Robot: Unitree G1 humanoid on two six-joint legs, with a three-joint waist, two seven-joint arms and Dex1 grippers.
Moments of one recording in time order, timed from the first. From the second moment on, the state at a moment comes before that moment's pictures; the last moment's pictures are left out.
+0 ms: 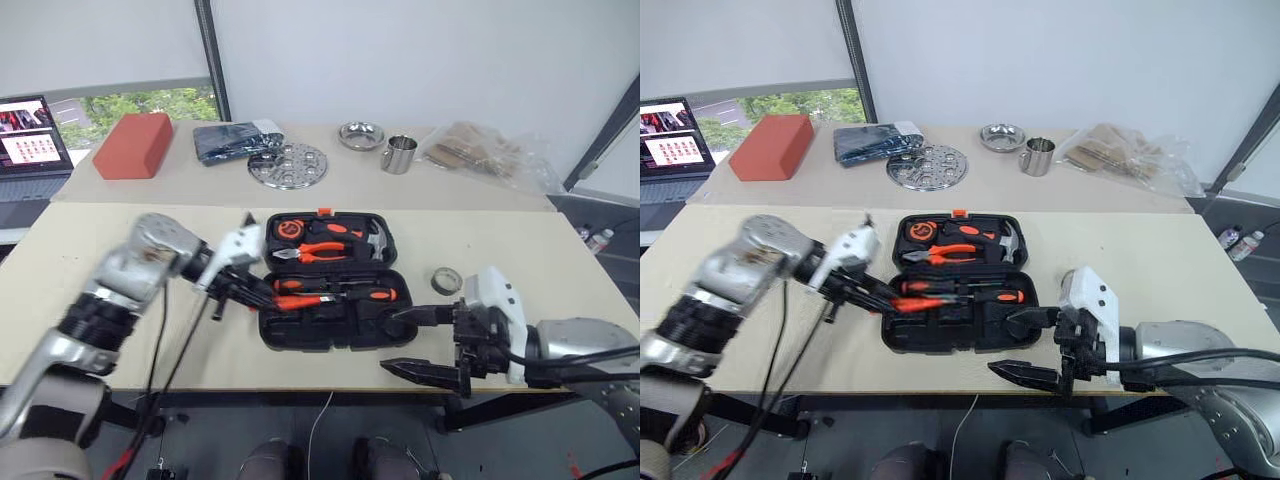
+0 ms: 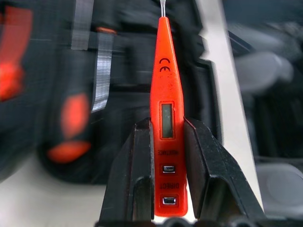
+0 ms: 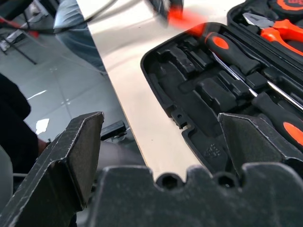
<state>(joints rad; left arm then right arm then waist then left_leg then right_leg) -0.83 0.78 -0.42 0.15 -0.23 0.52 -1.52 -0.11 -0.89 -0.23 -0.77 0.93 0.96 0.78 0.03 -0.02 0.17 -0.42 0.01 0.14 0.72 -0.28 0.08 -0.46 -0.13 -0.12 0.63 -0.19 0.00</state>
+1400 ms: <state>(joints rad) -0.80 0.51 -0.32 0.38 -0.14 0.36 -1.35 -0.06 -0.87 -0.20 -0.79 0.95 0.89 0.67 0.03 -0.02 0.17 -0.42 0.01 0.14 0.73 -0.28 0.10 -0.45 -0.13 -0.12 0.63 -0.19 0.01</state>
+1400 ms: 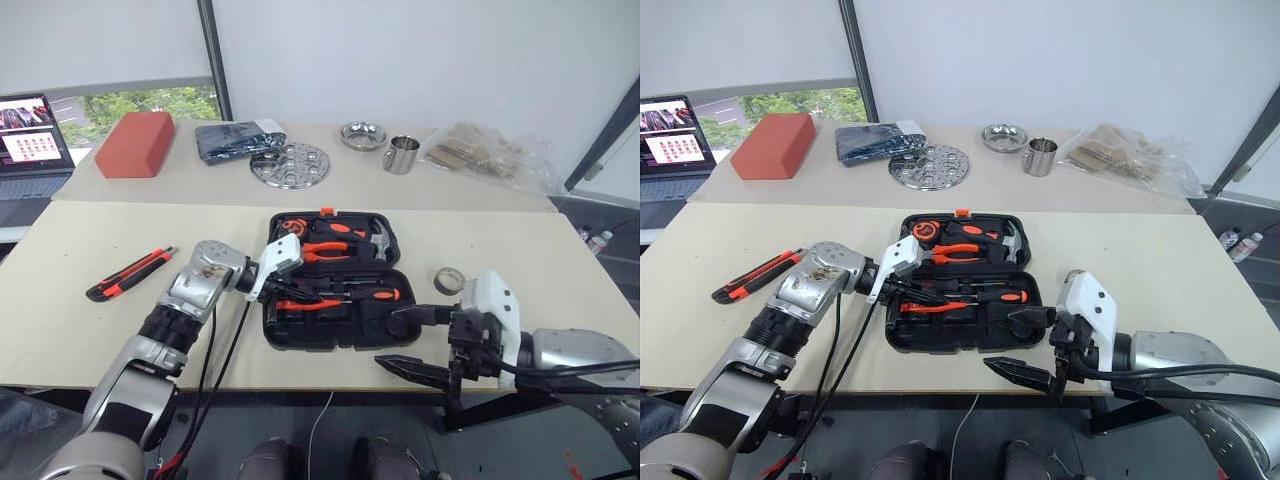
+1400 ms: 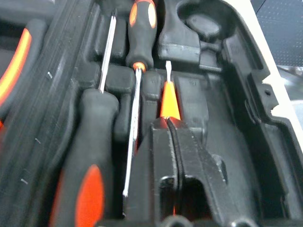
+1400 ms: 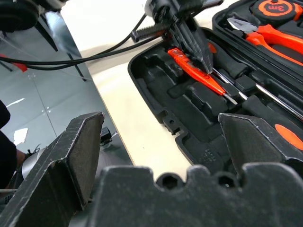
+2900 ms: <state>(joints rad) -0.56 1.10 0.16 0.74 -0.08 0.27 -1.14 -0.50 -0.75 0.08 -0.49 0.81 0.79 0.96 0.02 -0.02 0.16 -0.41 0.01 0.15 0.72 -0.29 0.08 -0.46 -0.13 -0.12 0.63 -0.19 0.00</state>
